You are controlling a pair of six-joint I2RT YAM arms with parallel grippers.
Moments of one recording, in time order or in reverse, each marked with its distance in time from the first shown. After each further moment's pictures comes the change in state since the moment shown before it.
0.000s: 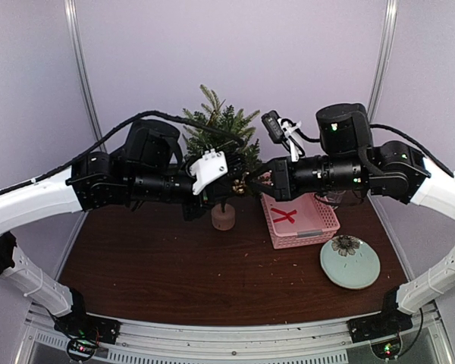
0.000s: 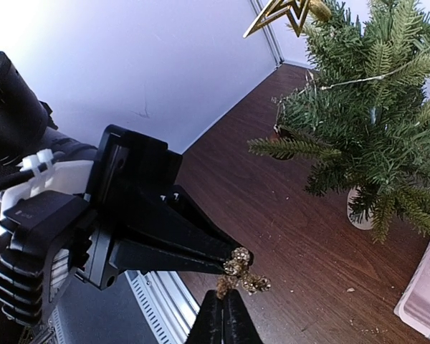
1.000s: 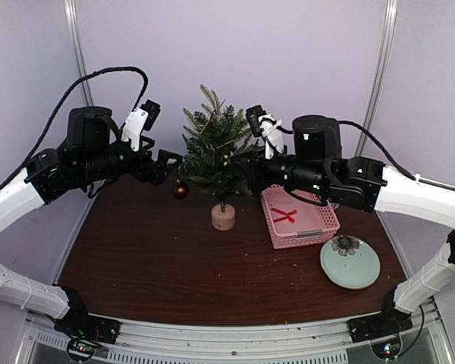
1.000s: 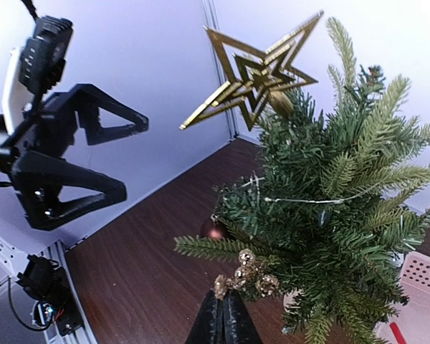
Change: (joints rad) left arm 0.306 -0.249 -0.128 0.011 -0.146 -0.464; right arm -0.043 0.099 -0.120 0.422 0.187 -0.243
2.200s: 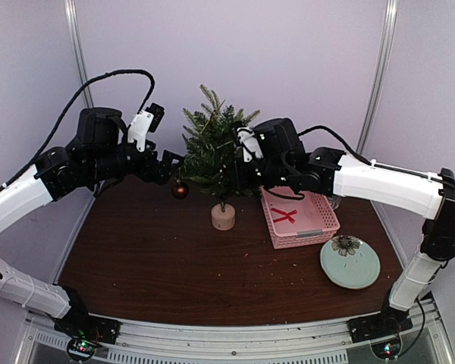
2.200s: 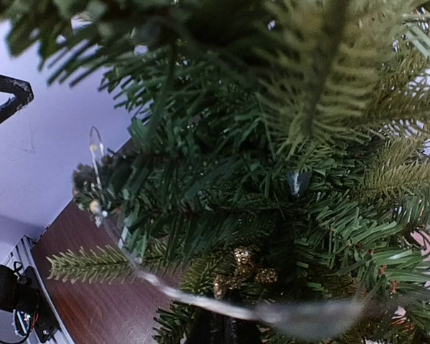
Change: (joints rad) left arm 0.030 0.050 0.009 -0.011 -0.053 -0.043; right arm -0.099 0.278 0.187 -0.159 -0.021 0.113
